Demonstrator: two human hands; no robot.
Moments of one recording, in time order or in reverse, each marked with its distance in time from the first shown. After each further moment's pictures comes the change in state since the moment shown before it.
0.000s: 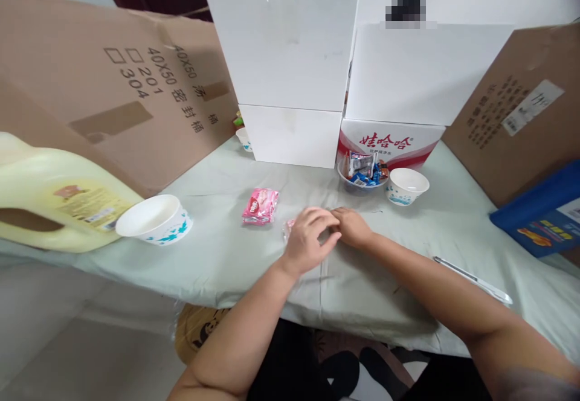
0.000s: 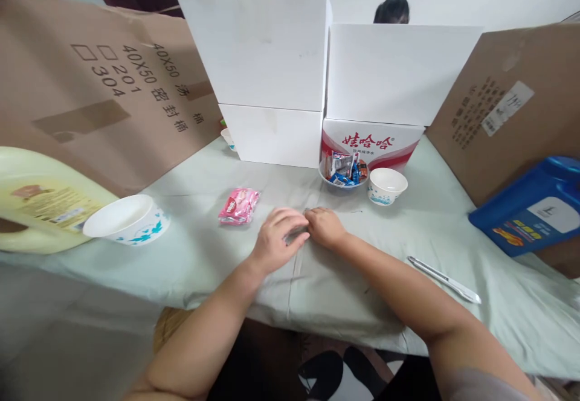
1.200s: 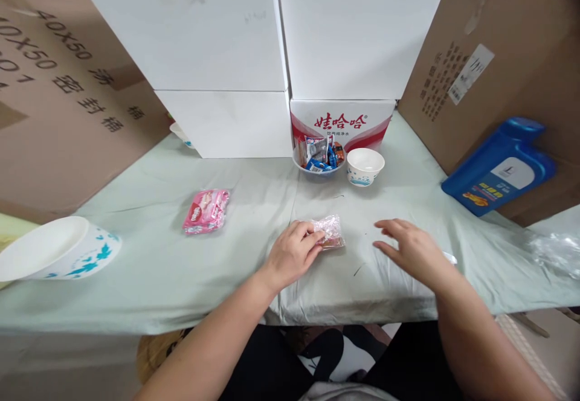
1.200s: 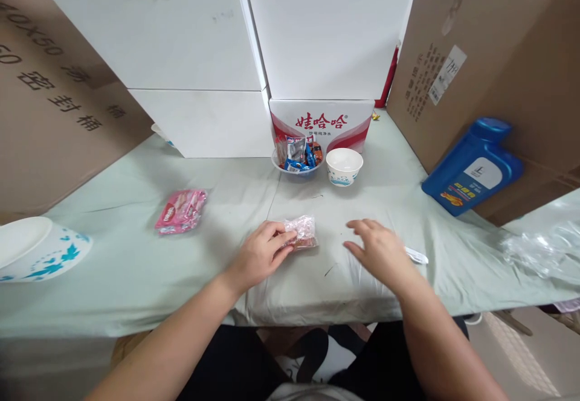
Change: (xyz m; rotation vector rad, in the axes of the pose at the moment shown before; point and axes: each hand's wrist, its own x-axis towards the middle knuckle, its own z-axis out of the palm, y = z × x) left_hand -0.009 0.015 0.059 0.277 -0.285 0.243; right_hand -0.197 0.049 -0.072 -0.178 0.183 0.385
